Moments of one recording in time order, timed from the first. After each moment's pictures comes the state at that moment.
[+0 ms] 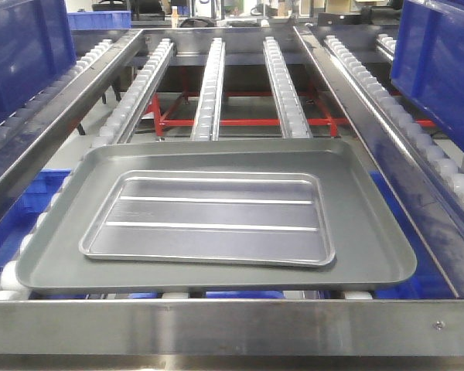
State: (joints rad) left arm -0.12 -0.01 0.03 0.00 0.05 -0.03; right arm -0.05 -0.01 0.03 -0.17 0.13 0.20
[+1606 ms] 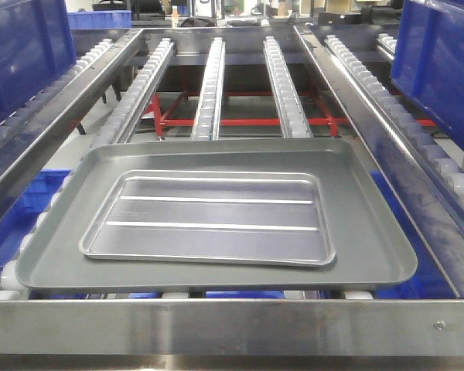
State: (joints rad) left arm -0.12 0.61 -0.66 -0.27 0.48 0.16; right arm 0.28 0.60 -0.53 -0.10 0.16 0.20
